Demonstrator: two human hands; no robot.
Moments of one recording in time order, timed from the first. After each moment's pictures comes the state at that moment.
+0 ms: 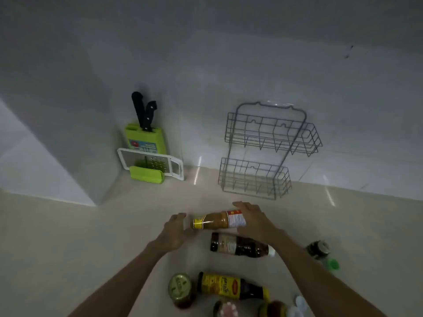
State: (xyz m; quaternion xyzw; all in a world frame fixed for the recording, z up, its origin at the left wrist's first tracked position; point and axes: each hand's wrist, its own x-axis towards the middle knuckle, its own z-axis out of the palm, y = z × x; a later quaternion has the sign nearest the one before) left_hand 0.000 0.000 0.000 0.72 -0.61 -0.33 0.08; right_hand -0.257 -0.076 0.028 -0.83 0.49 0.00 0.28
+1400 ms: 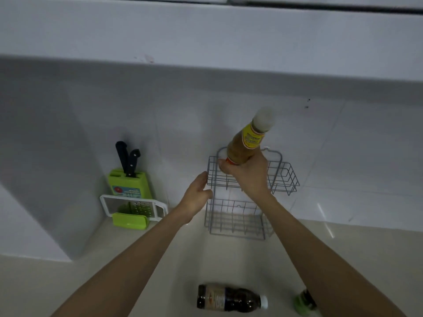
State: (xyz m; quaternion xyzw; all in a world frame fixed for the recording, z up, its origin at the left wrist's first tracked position) left_hand -0.068 -0.153 0.154 0.58 -0.50 -0.48 0.42; right_hand -0.219 -0.192 0.208 -0.64 0.48 -0.55 0.26
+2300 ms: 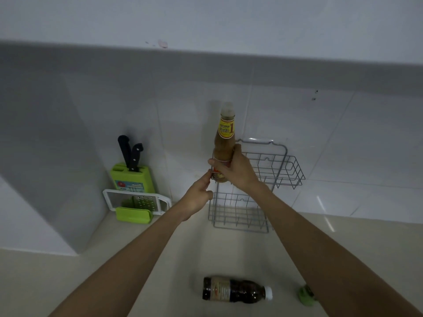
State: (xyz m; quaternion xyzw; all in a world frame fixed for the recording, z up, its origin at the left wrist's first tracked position) left_hand -0.049 -0.161 0.134 0.56 -0.56 -0.49 0.36; right_hand -0.192 -0.222 0.182 -0.73 0.50 -0.38 0.28
